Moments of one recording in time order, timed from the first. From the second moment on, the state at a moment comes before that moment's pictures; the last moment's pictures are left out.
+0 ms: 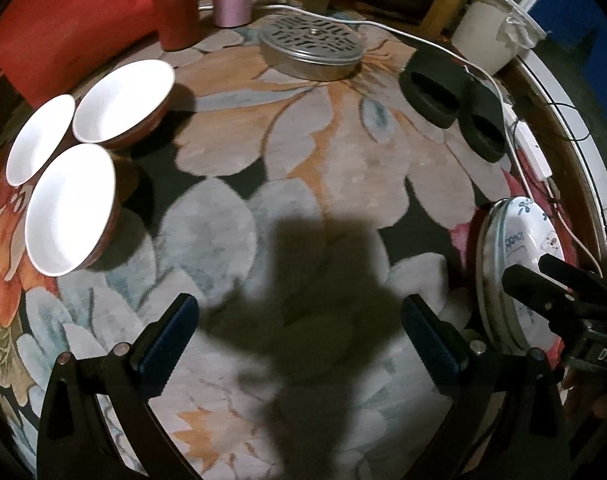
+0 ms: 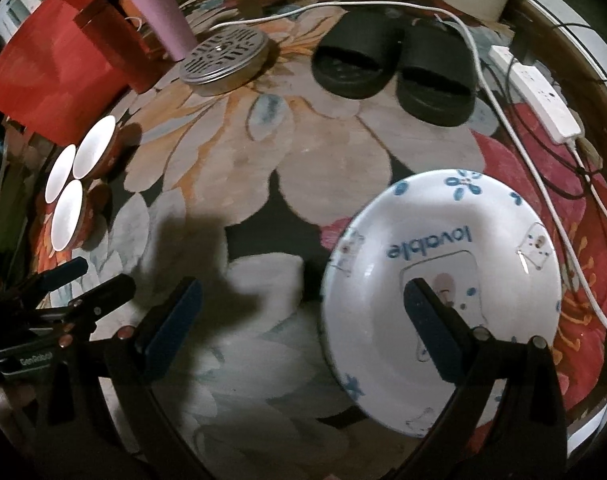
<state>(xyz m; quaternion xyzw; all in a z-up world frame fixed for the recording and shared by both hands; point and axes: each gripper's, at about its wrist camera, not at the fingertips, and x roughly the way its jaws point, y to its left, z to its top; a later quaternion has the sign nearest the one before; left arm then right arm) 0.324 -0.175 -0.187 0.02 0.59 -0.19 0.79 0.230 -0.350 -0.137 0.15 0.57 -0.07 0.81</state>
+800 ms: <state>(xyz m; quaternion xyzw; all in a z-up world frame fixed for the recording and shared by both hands) 0.332 -0.102 -0.199 0.00 0.59 -0.14 0.79 0.259 -0.282 -0.153 0.13 0.58 -0.01 0.80</state>
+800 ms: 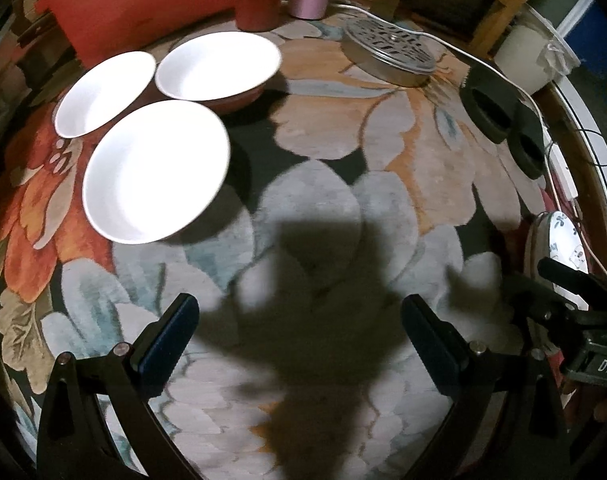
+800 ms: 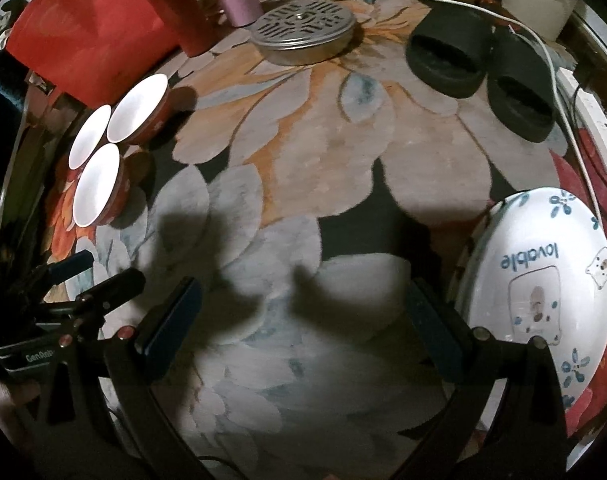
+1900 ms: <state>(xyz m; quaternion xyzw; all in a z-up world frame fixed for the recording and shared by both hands) 0.359 0.005 -0.200 -0.05 0.58 -0.08 0.81 0.321 -0.188 -0.162 0.13 0.58 0.08 0.80</state>
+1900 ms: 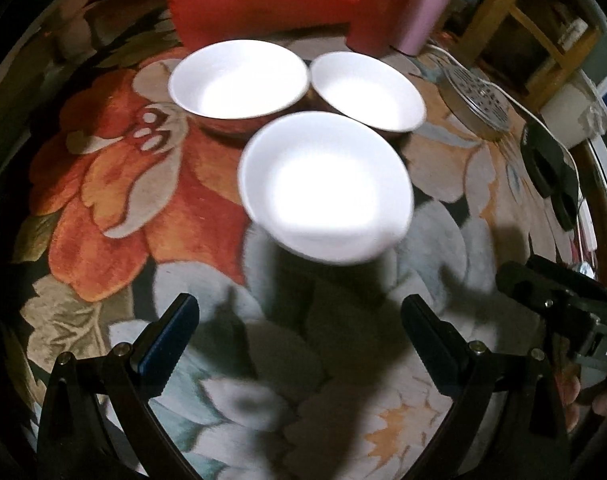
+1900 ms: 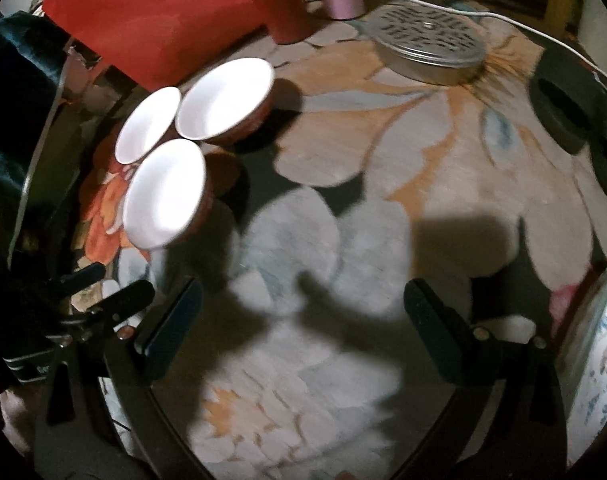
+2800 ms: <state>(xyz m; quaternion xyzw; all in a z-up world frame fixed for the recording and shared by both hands) 0.419 0.019 -0.231 -0.09 0.59 -0.08 0.80 0.387 -0.116 -0.203 0.15 0.62 0.13 0.76</state>
